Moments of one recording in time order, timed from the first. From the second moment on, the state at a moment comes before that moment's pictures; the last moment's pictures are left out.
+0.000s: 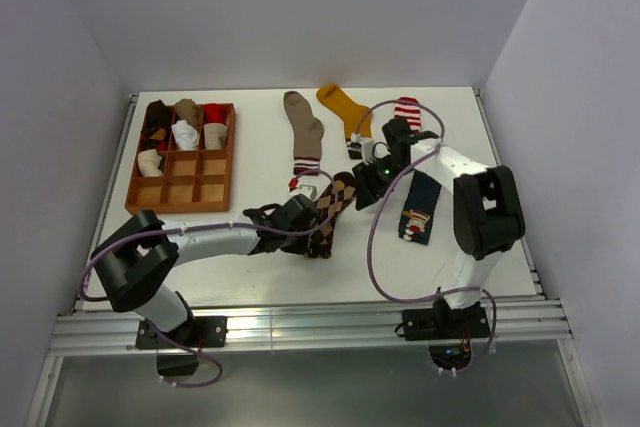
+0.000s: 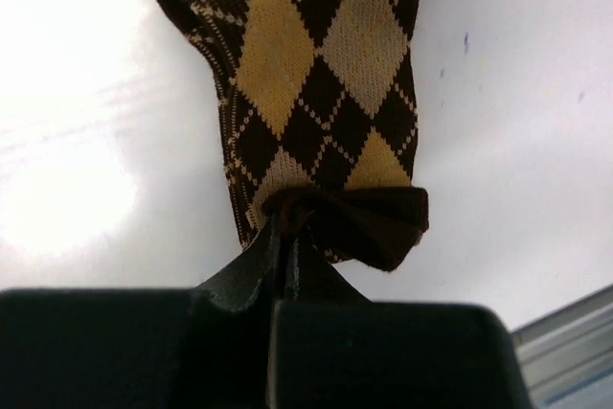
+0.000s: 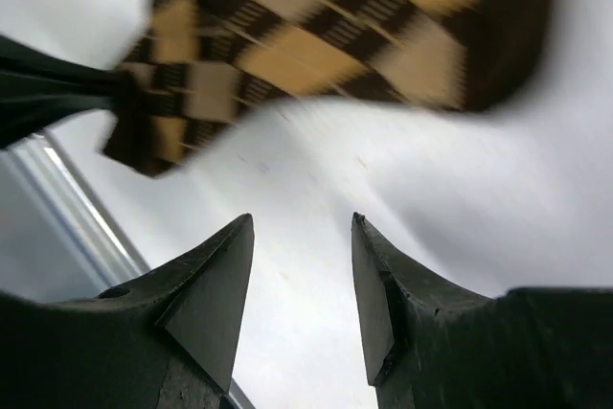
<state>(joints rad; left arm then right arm) -0.96 1.57 0.82 -0.19 -0.15 -0.73 0.29 1.81 1.25 -0.78 -0.66 -0.33</state>
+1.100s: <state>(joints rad) -0.82 1.82 1.10 -0.50 0.27 -0.71 0.93 1.04 0.48 -0.07 -0.34 -0.68</state>
